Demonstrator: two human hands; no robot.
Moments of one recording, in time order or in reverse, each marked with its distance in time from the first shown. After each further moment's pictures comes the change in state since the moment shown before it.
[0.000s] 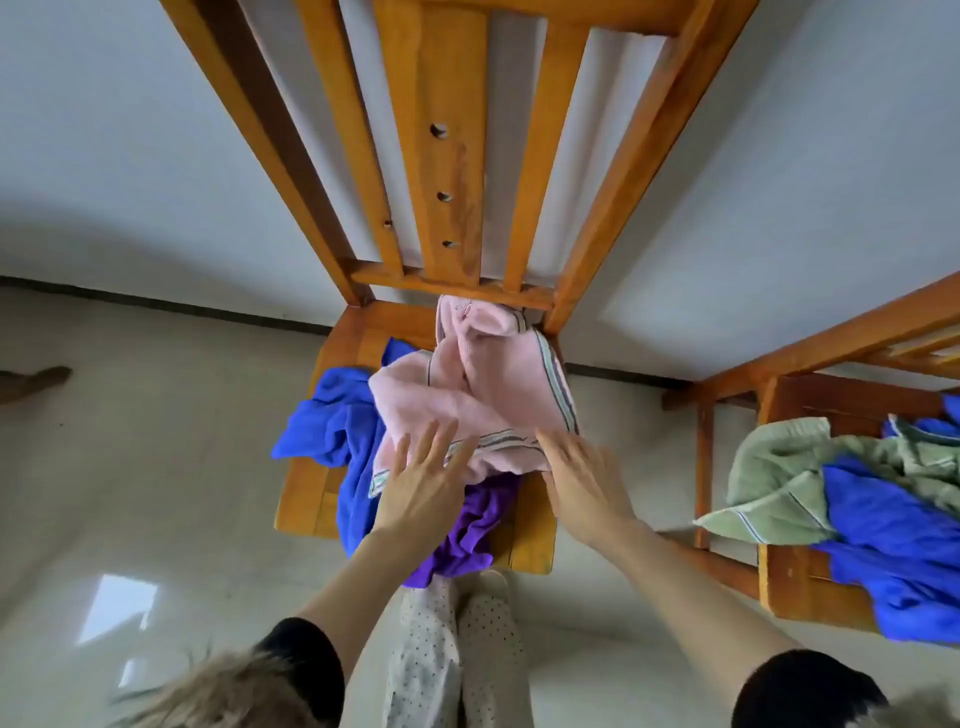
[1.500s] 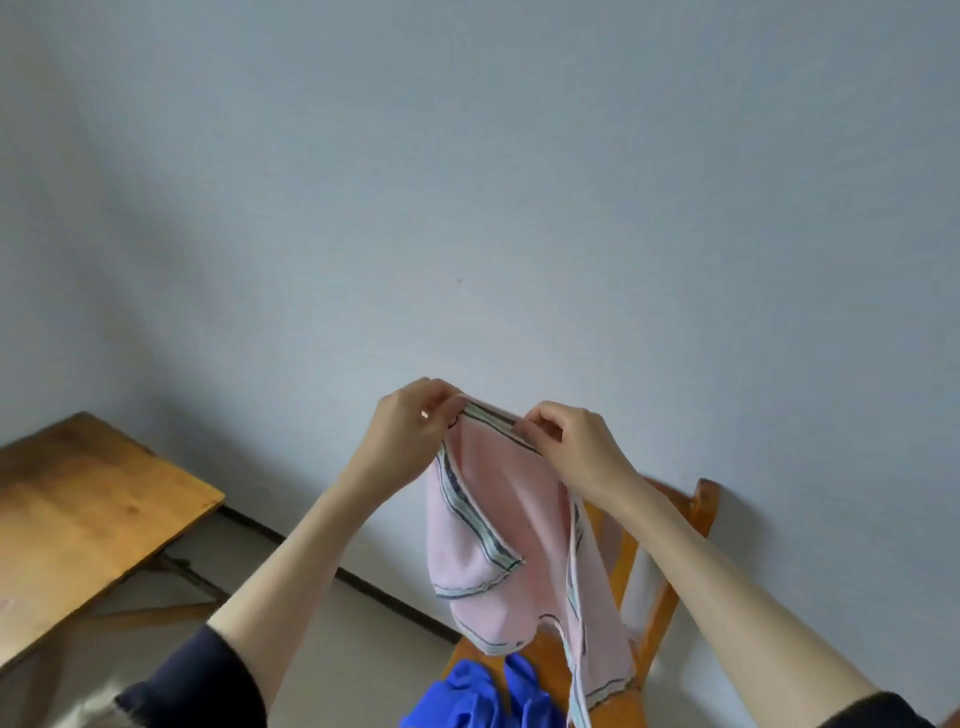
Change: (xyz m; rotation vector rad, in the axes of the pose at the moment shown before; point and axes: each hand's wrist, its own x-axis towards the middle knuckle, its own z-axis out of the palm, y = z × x) left_hand -0.228 -0.009 -0.478 -0.593 0.974 -0.038; right_hand -0.110 -0.225 -0.469 0.581 0.565 -0.601
